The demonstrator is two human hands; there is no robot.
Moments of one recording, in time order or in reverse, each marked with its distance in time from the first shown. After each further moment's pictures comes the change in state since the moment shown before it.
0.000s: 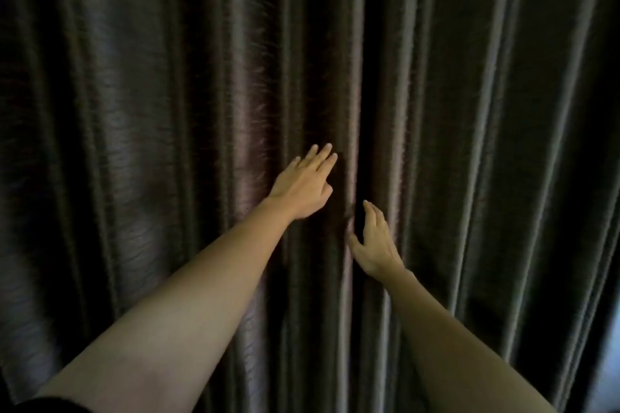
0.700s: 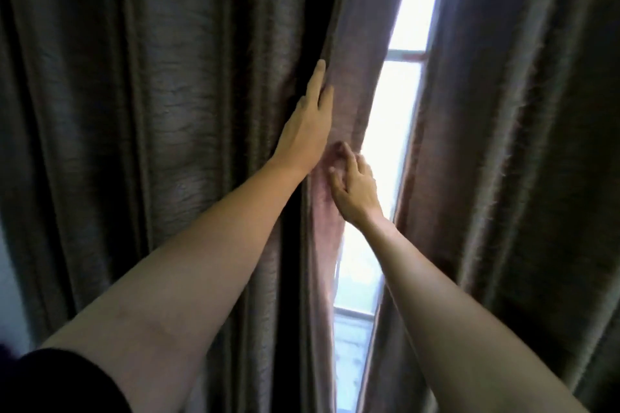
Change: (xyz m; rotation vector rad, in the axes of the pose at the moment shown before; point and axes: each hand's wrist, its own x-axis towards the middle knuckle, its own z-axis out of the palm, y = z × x) left_hand 0.050 -0.058 0.013 0.227 0.588 -0.429; right_hand 0.140 -0.052 0.074 0.293 -0.020 -0.447
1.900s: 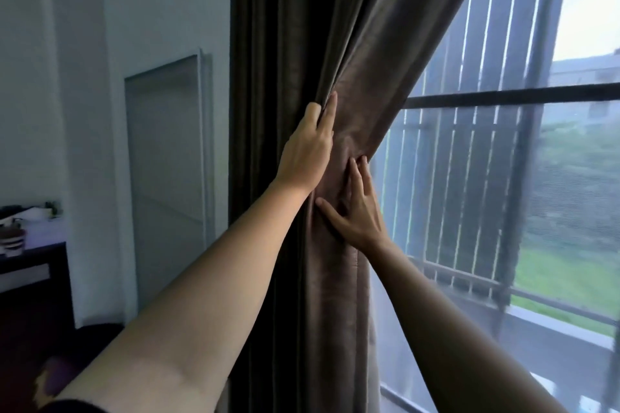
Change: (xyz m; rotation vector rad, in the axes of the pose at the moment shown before) left_hand 0.036 -0.395 -0.115 0.460 0.251 0.167; right_hand 0.132 -0.250 0.320 0.462 -0.101 -0.346
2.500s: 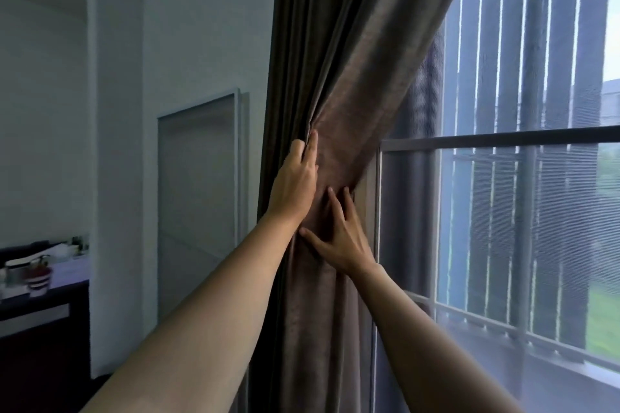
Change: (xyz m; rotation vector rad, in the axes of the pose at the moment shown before) left_hand -0.007 -0.128 0.007 0.069 -0.023 -0.094; right_hand 0.074 -0.035 0.115 -0.028 -0.143 0.018
